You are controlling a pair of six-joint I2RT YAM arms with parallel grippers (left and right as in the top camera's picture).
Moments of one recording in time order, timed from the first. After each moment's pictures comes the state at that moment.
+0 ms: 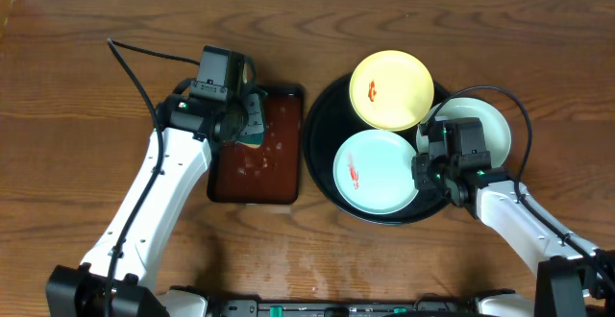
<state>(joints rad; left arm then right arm) -0.24 1.48 1.22 -0.83 0.02 -0.38 0.18 1.45 0.62 -0.24 -0.15 0.06</state>
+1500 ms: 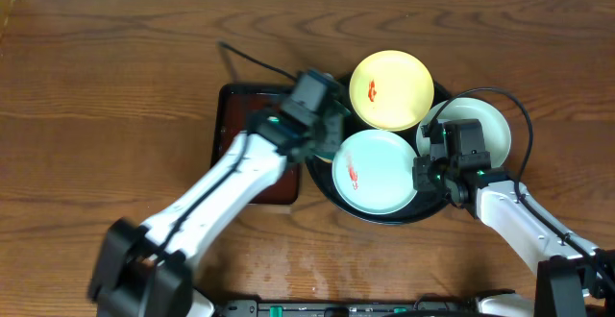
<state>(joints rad) -0.63 1.65 1.22 -0.62 0.03 -0.53 0.18 1.45 0.62 -0.25 -0.14 0.12</state>
